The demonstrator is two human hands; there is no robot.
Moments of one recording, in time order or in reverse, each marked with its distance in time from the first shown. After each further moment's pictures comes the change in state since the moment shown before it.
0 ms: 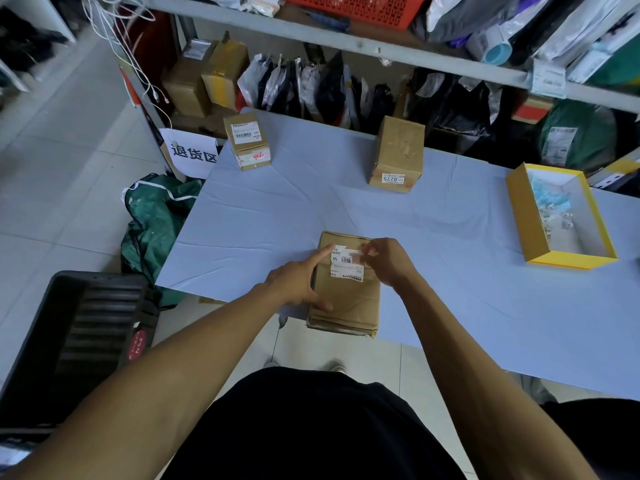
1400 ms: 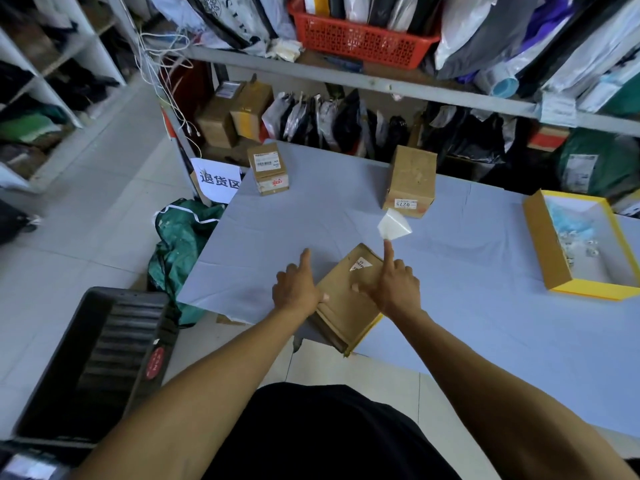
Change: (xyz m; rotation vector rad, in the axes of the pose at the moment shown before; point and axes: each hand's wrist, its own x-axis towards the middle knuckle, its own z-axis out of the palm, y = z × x) left_hand -0.003 0.014 -0.003 -0.073 0.409 -0.330; right_hand 0.009 0.025 0.023 -0.540 0.233 -0.135
